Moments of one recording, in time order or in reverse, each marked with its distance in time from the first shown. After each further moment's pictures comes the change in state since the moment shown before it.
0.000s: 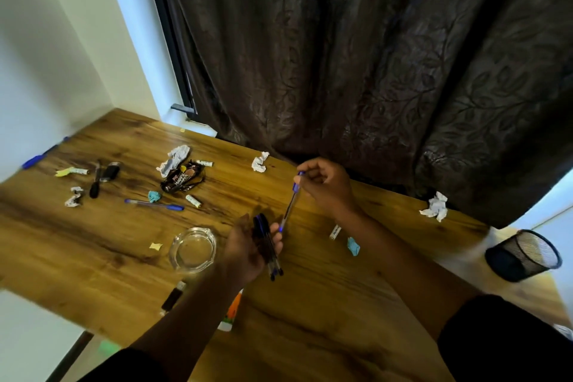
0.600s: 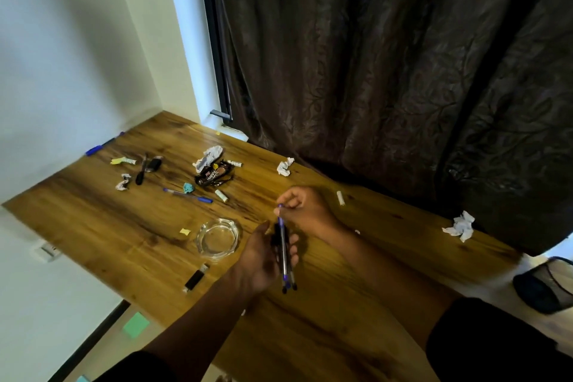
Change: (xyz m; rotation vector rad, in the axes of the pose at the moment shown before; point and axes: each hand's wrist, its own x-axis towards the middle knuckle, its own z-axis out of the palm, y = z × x) left_hand -0.050 -0.019 0.005 0.029 0.010 0.011; right_hand -0.035 0.000 0.058 -0.149 -0.351 0.030
